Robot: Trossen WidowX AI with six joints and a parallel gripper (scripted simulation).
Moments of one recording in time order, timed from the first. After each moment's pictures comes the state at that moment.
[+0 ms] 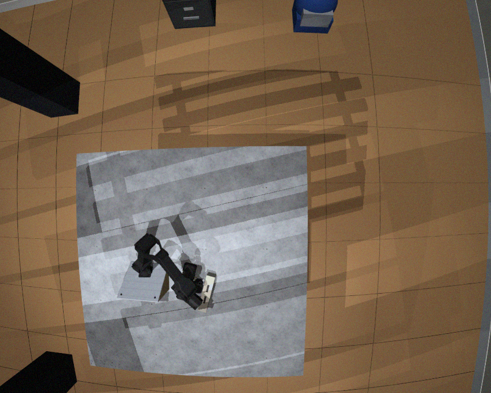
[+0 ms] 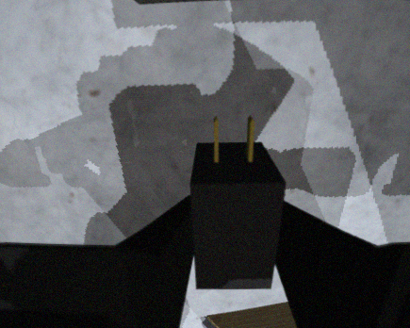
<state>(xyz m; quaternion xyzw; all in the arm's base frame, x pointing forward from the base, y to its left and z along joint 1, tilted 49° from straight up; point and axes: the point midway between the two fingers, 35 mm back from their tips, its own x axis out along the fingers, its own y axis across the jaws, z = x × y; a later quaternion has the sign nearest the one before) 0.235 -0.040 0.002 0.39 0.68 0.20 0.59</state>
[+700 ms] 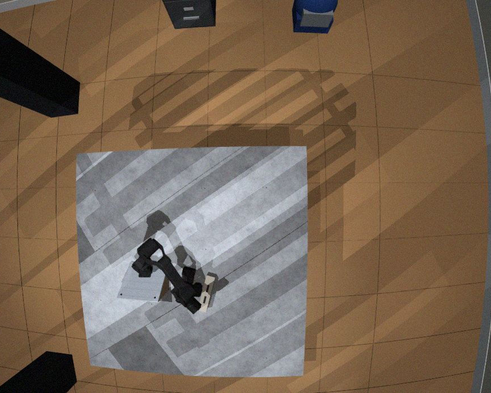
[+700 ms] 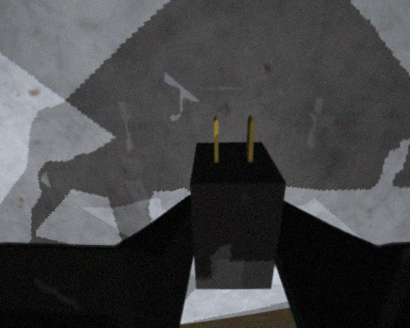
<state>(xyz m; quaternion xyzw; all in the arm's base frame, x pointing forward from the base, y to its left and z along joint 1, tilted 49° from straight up) 0.226 -0.047 -0.024 0.38 0.68 0.21 0.59</state>
